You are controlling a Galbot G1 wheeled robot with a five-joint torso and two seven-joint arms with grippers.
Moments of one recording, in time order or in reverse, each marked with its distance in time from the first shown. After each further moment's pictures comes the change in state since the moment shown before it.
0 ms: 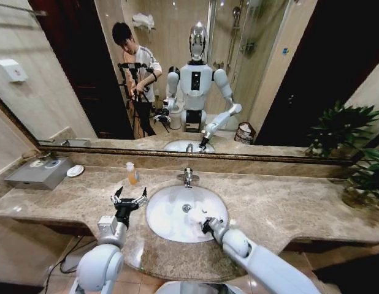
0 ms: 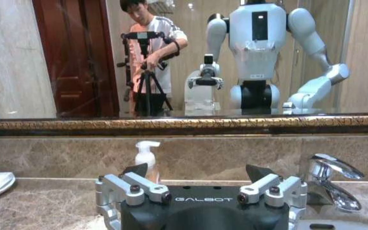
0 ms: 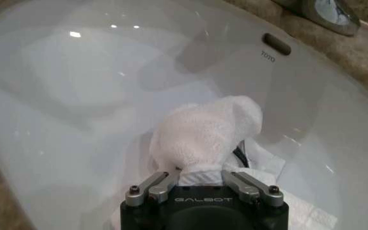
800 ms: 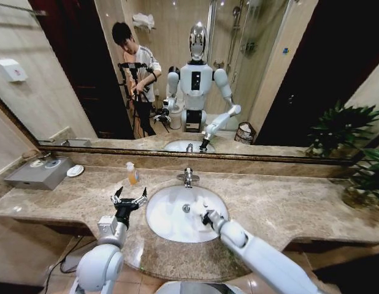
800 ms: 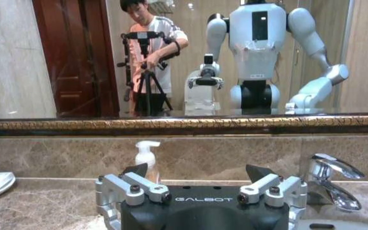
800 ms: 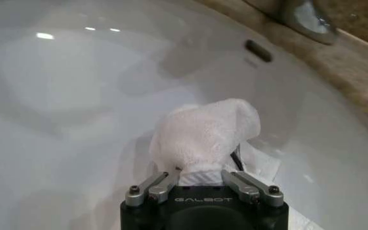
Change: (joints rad) left arm 0.000 0.000 0.000 0.000 0.000 0.000 0.000; right arm 0.009 0.007 0.015 -0.020 -0.022 0.018 0.004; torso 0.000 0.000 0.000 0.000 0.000
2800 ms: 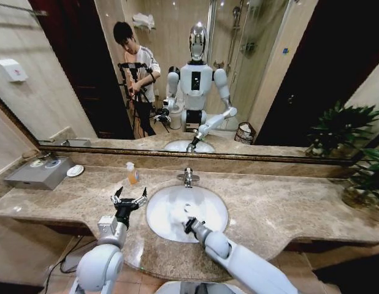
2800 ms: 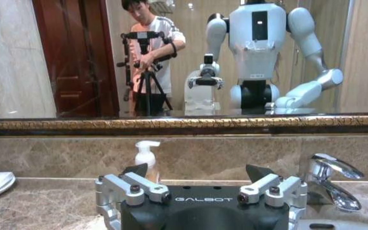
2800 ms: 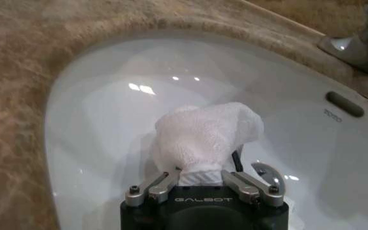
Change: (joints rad) left arm 0.000 0.000 0.000 0.000 0.000 0.000 0.000; right arm 0.061 0.123 -0.141 -0.062 -0.046 0.099 0.002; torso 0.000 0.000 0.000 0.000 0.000
